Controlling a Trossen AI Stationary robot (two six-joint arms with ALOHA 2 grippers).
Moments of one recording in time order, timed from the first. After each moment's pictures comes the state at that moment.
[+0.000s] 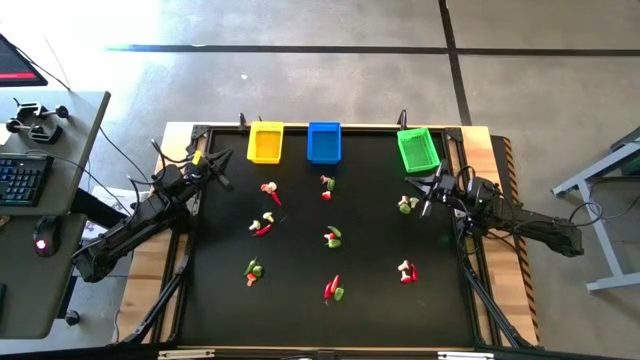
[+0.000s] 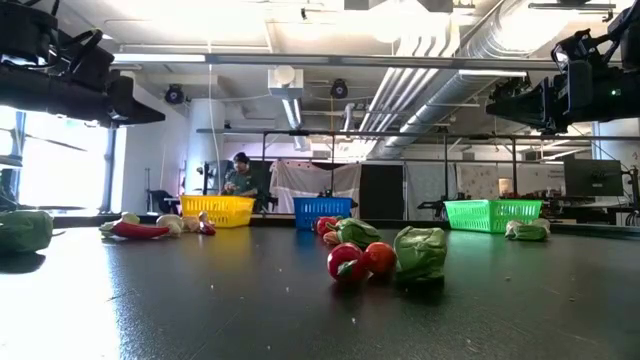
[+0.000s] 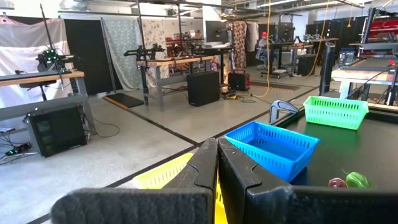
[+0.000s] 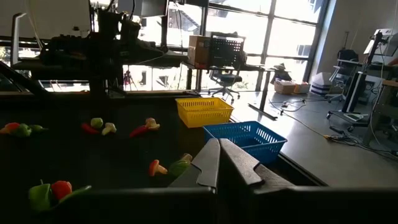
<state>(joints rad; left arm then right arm) 0.70 0.01 0.01 0.03 -0.14 0.08 -0.29 0.01 0.01 0.02 0.10 -0.11</state>
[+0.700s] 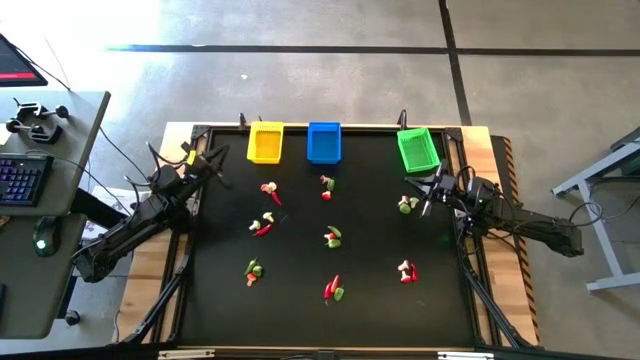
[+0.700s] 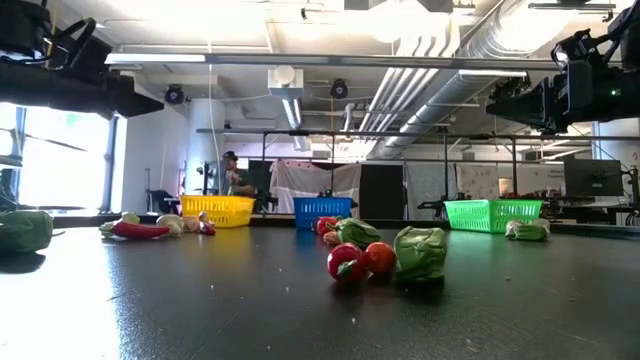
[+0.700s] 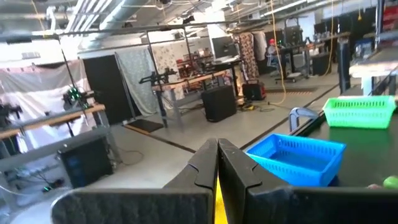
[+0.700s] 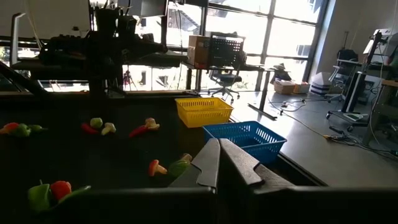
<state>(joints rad) 0.70 0.01 0.01 0.12 -0.17 0.22 -0.30 0.01 0.01 0.02 0.10 -0.11</state>
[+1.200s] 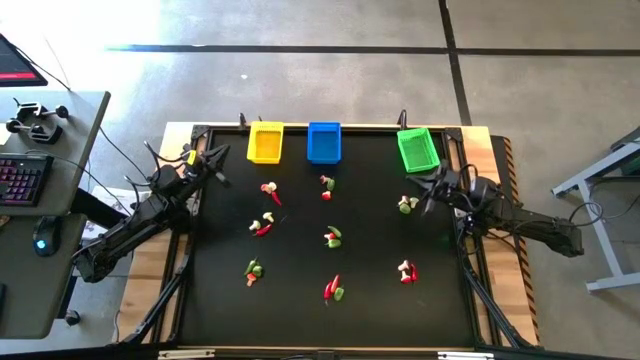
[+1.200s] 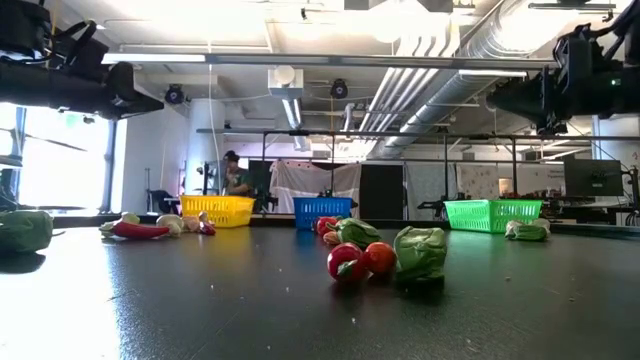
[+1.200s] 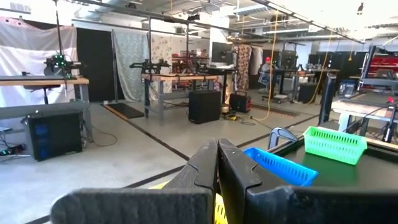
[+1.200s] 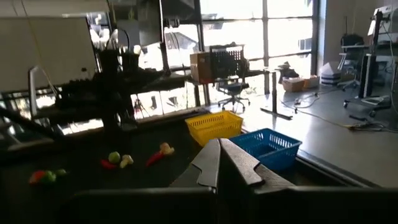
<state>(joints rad) 0.70 0.01 0.01 0.12 -0.17 0.00 -0.29 0.01 0.01 0.09 0.10 0.09</state>
